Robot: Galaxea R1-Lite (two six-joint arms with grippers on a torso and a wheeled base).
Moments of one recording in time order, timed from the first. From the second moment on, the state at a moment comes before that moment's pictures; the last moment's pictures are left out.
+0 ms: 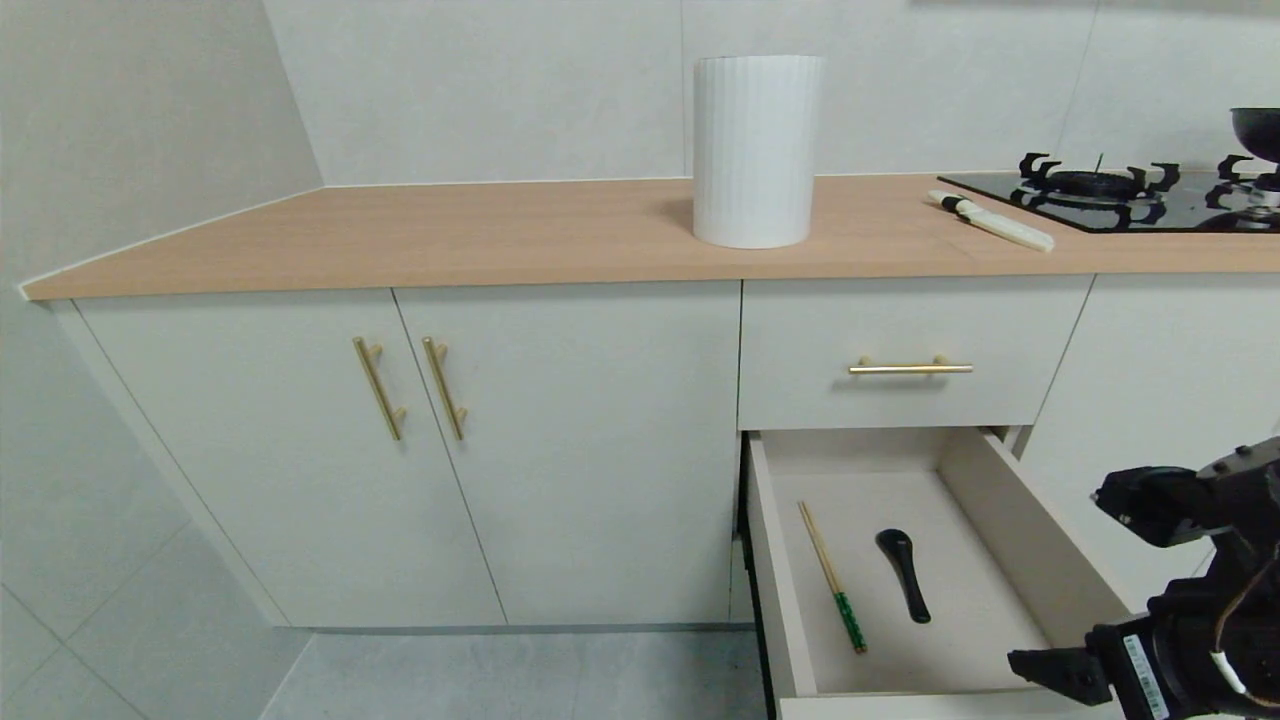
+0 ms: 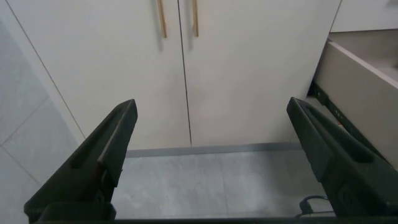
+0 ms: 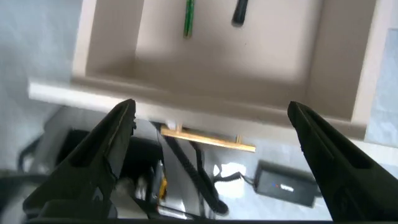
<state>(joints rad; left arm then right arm) 0.00 0.00 0.00 0.00 -0.04 0.02 0.47 1.32 -0.62 0.23 -0.12 0.22</state>
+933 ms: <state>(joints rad) 0.00 0.00 0.00 0.00 -0.04 0.02 0.64 1.54 -0.58 0.37 -0.13 0.23</state>
